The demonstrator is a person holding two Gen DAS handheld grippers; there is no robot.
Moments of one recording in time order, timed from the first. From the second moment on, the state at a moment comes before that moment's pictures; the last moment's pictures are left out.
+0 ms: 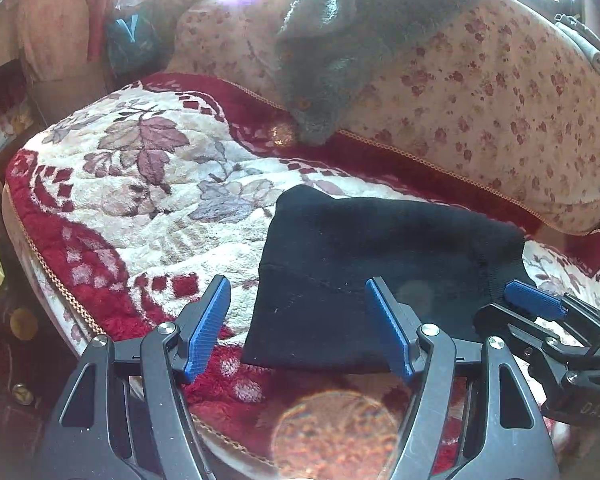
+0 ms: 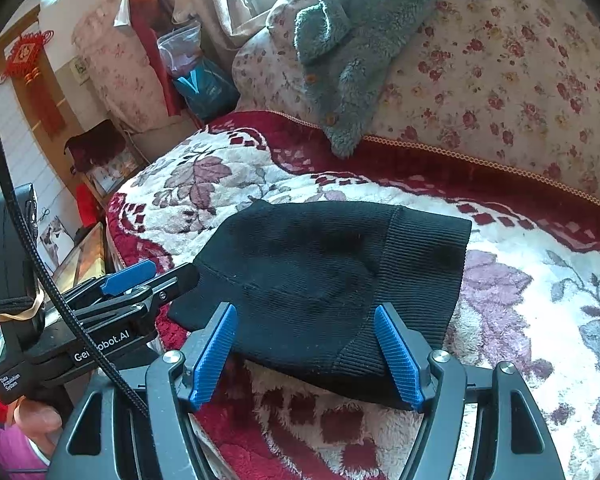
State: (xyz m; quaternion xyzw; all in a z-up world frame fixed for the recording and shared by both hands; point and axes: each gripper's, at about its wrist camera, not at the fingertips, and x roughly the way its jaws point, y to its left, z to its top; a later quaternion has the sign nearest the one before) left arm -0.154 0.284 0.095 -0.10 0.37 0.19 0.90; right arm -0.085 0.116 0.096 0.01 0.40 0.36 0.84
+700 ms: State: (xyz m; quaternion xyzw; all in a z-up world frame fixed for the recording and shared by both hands) left arm -0.154 0.284 0.094 -0.09 0.37 0.19 0.90; right arm -0.085 0.118 0.092 0.02 0.40 0.36 0.84
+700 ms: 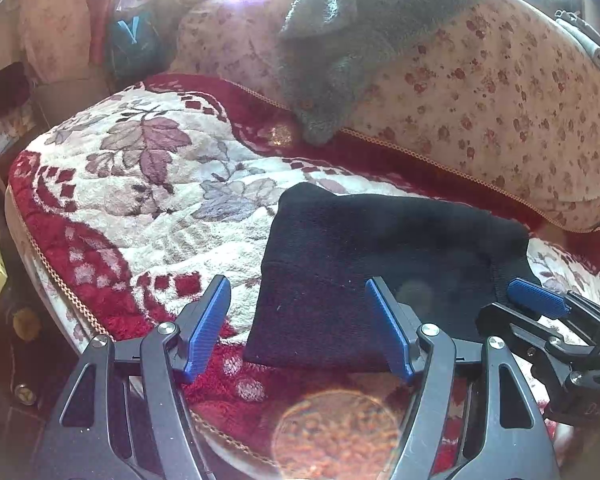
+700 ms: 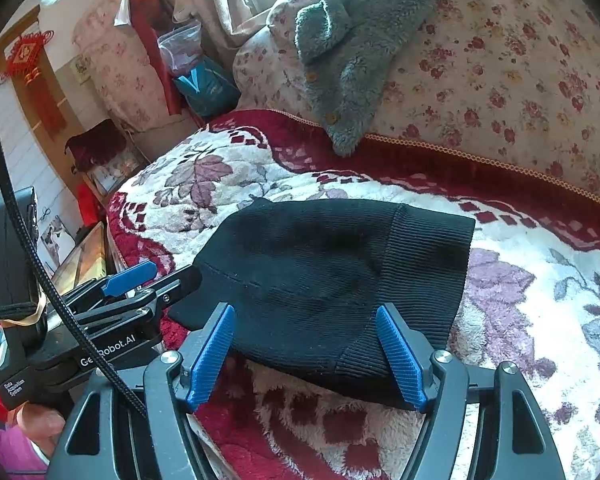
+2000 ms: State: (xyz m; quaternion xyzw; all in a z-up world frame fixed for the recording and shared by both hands) left arm -0.153 0.285 0.095 -0.09 0.37 0.20 0.90; right arm -0.085 0.120 0.090 0.01 0.40 0.36 0.84
